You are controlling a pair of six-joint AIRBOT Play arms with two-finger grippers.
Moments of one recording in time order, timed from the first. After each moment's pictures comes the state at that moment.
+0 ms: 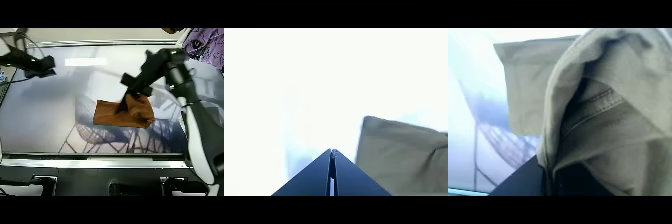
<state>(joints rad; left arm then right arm) -0.06 -1.58 1.98 1.35 -1.46 -1.83 0.40 -1.58 1.81 1.84 -1.40 -0.92</state>
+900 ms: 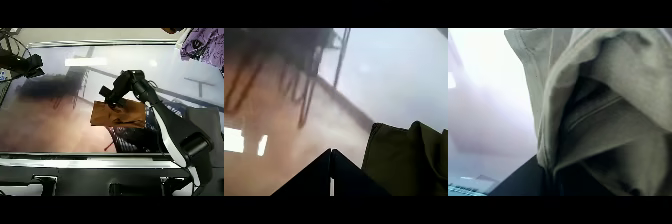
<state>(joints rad) 0.00 -1.55 1.98 1.36 -1.49 -1.83 0.53 -1.80 1.81 1.97 -1.20 -0.83</state>
